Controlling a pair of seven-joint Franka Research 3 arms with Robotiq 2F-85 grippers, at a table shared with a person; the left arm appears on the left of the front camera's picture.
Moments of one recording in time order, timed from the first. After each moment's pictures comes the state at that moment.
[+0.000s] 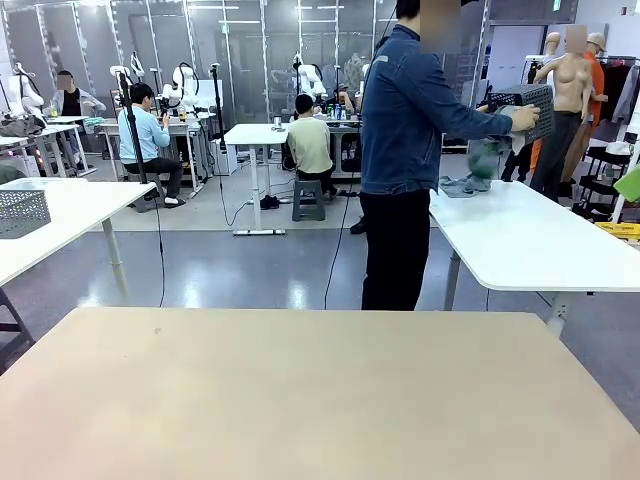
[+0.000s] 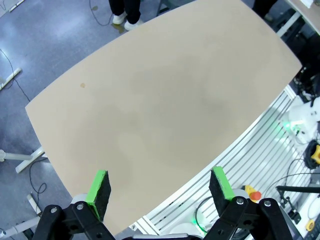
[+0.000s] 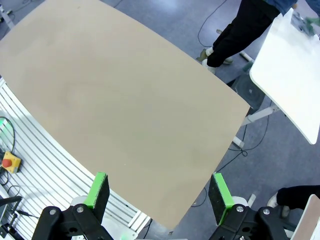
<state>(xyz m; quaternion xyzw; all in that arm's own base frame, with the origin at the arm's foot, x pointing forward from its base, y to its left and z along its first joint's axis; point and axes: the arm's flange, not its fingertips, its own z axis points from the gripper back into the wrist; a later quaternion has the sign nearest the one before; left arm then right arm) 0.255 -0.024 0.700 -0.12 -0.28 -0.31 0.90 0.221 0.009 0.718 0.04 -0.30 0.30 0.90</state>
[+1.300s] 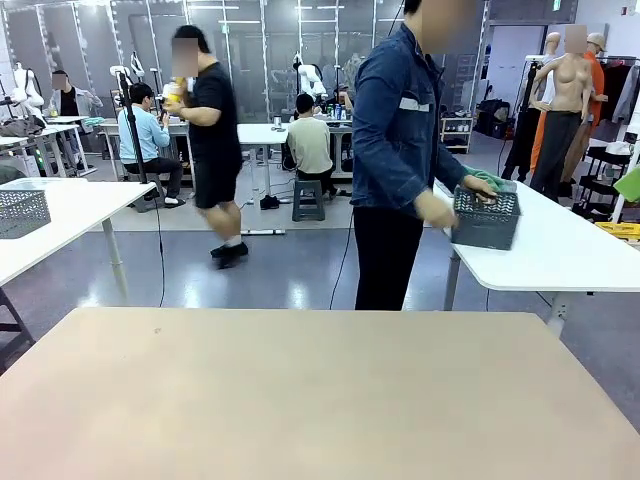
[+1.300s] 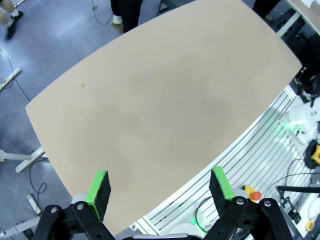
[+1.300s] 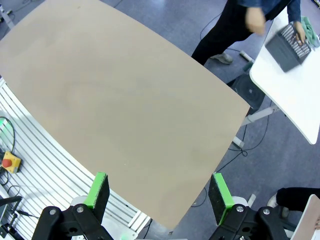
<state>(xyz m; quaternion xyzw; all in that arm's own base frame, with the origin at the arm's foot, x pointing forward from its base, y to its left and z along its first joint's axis) 0.255 -0.024 0.700 -0.12 -0.28 -0.31 0.90 0.221 0.009 0.718 0.04 -0.31 0.30 0.90</state>
